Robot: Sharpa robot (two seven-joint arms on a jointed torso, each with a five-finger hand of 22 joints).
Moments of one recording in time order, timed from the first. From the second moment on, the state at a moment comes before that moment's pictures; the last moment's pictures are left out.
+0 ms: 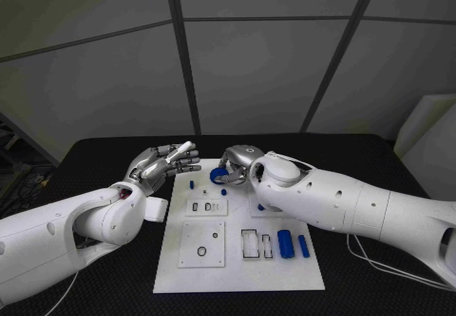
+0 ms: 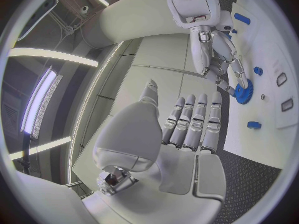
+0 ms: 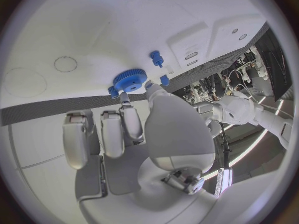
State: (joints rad) left arm 1.15 -0.93 0.04 1.64 0.01 -0.32 0.42; left_hand 1.34 0.06 -0.18 0.09 0.14 0.74 0.19 0.14 0.07 0.79 0.22 0.20 0.06 0.83 0.19 0.07 0.06 0.13 0.65 0.28 0.35 0.13; right arm 1.21 -0.40 0.02 1.19 -1.66 -0.26 -0.32; right_hand 1.24 -0.07 0.11 0.29 0.19 0.93 0.13 0.06 0.10 1.42 0.04 1.32 1.31 1.46 -0.04 1.47 1.31 0.02 1.46 0.08 1.57 1.31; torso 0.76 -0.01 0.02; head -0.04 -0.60
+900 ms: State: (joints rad) left arm 1.15 -0.94 0.04 1.62 0.01 -0.32 0.42; left_hand 1.34 0.06 -0.18 0.09 0.14 0.74 0.19 0.14 0.07 0.79 0.22 0.20 0.06 0.83 0.19 0.07 0.06 0.13 0.65 0.28 0.35 0.13; right arm 1.21 -0.86 0.02 1.37 -1.15 -0.42 0.05; right_hand 1.43 -0.14 0.13 0.18 0.11 0.94 0.12 0.06 0.07 1.43 0.04 1.32 1.31 1.46 -0.04 1.46 1.31 0.02 1.46 0.08 1.57 1.31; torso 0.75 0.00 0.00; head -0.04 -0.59
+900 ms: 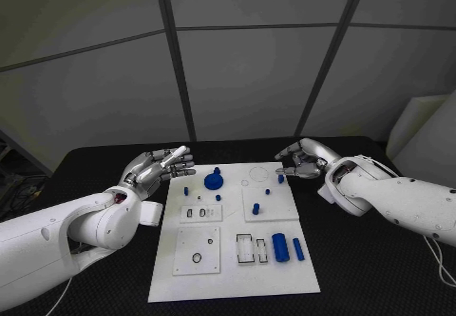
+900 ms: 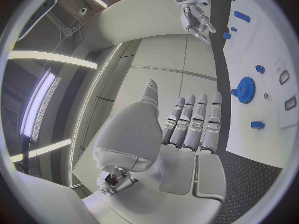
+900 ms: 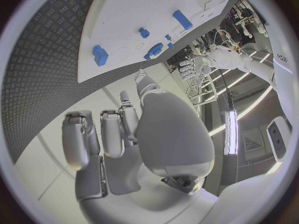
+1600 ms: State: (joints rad) left arm 1.15 -0.93 0.04 1.61 0.01 -0.32 0.42; left_hand 1.34 0.06 -0.18 0.09 0.14 0.74 0.19 0.14 0.07 0.79 0.22 0.20 0.06 0.83 0.19 0.07 0.06 0.13 0.65 0.28 0.35 0.13; right arm 1.20 -0.84 0.02 1.25 -1.15 -0.30 0.08; right_hand 1.45 -0.15 0.13 0.16 0.14 0.94 0.12 0.06 0.07 1.43 0.04 1.32 1.31 1.46 -0.04 1.46 1.31 0.02 1.46 0.08 1.57 1.31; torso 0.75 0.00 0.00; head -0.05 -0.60
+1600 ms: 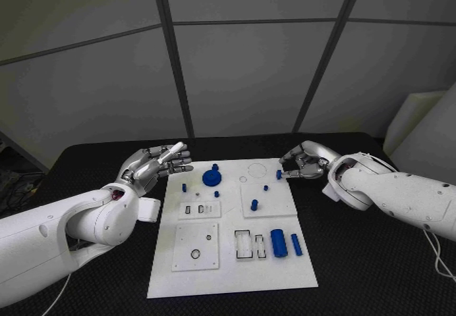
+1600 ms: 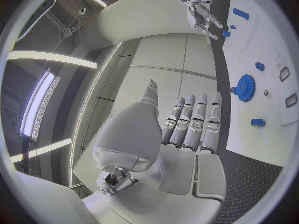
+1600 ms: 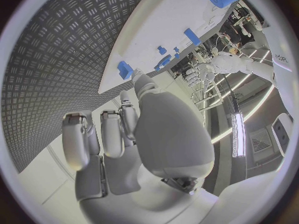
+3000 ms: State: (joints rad) left arm 1.15 -0.93 0.04 1.61 0.01 -0.32 0.42; left_hand 1.34 0.07 -0.18 0.09 0.14 0.74 0.19 0.14 0.07 0.79 0.22 0.20 0.06 0.83 0.19 0.07 0.06 0.13 0.65 0.28 0.35 0.13; right arm 1.19 -0.76 0.02 1.19 -1.23 -0.25 0.02; right_hand 1.44 -0.08 0.16 0.15 0.17 1.05 0.11 0.09 0.08 1.44 0.03 1.36 1.31 1.47 -0.04 1.47 1.31 0.02 1.46 0.07 1.57 1.31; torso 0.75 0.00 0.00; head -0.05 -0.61
